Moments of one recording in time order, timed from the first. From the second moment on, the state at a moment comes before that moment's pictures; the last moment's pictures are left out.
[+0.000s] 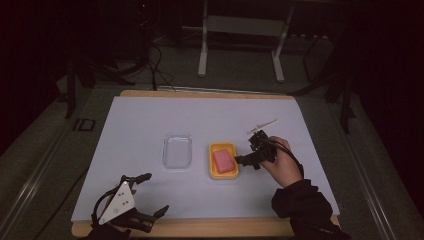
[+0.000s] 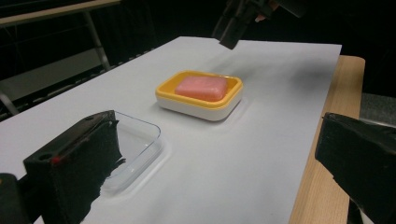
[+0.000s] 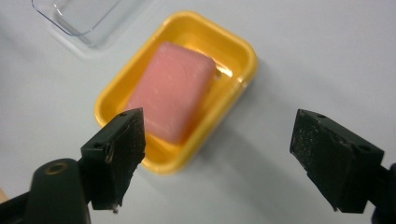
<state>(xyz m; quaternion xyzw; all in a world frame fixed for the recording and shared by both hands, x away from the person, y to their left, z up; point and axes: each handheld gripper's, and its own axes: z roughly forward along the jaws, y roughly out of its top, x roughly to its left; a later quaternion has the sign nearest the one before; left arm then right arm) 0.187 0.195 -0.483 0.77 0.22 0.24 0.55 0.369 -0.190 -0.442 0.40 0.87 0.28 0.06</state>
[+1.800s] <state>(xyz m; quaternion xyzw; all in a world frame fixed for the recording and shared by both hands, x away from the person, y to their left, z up) 0.188 0.194 -0.484 0.77 0.22 0.24 0.55 0.299 -0.301 -0.496 0.45 0.81 0.34 0.13</state>
